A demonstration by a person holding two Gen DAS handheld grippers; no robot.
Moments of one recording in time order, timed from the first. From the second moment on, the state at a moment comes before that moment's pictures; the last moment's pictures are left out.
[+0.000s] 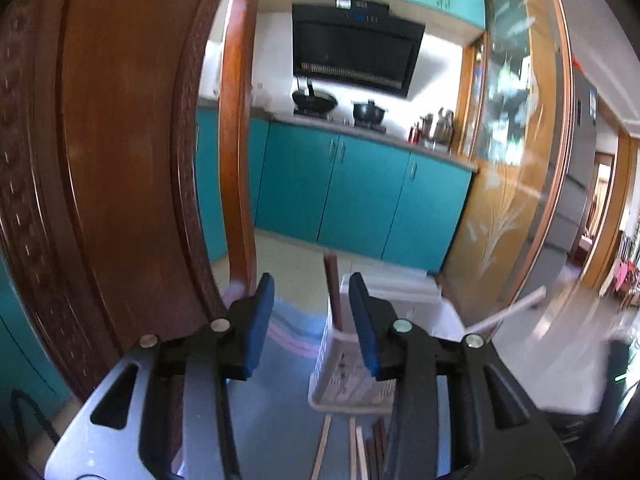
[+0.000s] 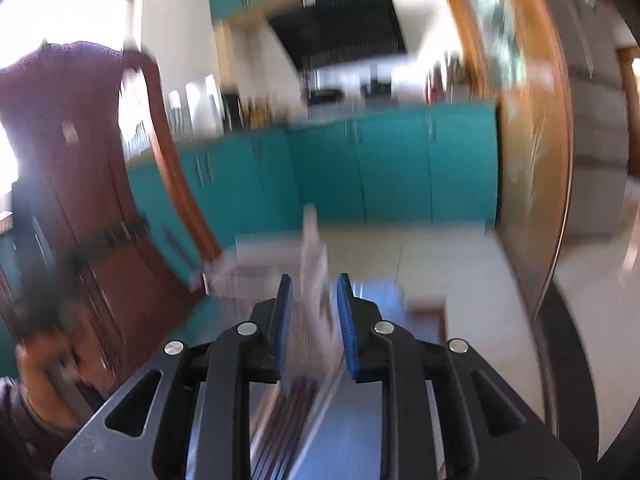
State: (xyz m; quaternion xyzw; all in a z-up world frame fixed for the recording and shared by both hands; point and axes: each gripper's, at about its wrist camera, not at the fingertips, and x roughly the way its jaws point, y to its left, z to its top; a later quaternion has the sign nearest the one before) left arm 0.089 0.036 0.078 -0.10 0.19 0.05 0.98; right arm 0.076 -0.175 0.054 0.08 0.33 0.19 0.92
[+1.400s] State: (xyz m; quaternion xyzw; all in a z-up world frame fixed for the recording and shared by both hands) left arm 0.174 0.019 -0.102 -0.01 0.52 0.00 0.85; right arm 0.136 -0.140 -0.062 0.02 0.53 0.12 0.84
